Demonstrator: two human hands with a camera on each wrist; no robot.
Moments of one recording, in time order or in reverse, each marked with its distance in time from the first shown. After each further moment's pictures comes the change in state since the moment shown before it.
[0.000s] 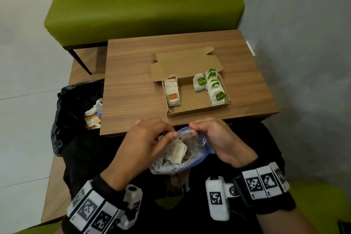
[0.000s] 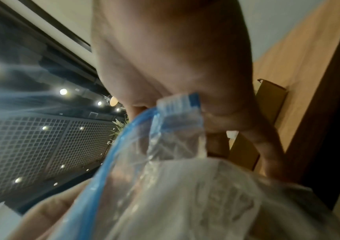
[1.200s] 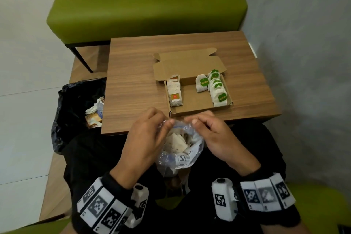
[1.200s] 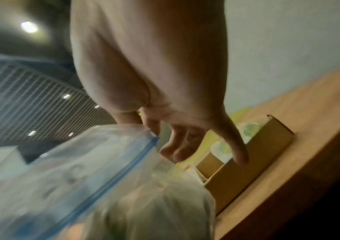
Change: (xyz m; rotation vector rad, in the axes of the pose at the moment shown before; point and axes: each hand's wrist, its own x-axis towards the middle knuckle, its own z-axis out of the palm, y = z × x) left_hand 0.006 -0.002 0.009 -0.026 0.168 -0.136; right_hand 0.002 0.012 -0.001 -0.507 0.116 -0.334
